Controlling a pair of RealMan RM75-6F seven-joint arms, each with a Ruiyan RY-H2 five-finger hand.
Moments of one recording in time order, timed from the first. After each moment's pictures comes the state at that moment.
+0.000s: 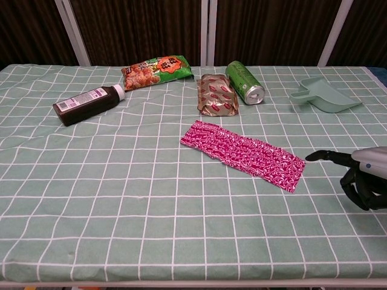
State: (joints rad) left arm -0.12 -1.16 -0.03 -1.55 1.44 1.41 0.07; right arm 0.41 -1.31 0.00 -1.68 -1.35 0.86 -0.23
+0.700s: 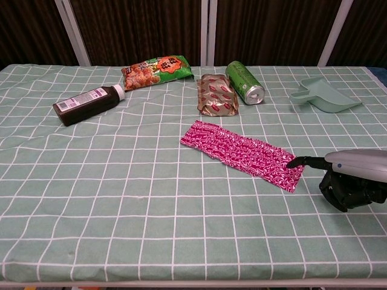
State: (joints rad) left arm -0.11 -1.16 -0.03 -1.51 1.43 1.40 0.01; right arm 0.54 -1.31 0.01 -1.72 -1.12 0.72 -0.29
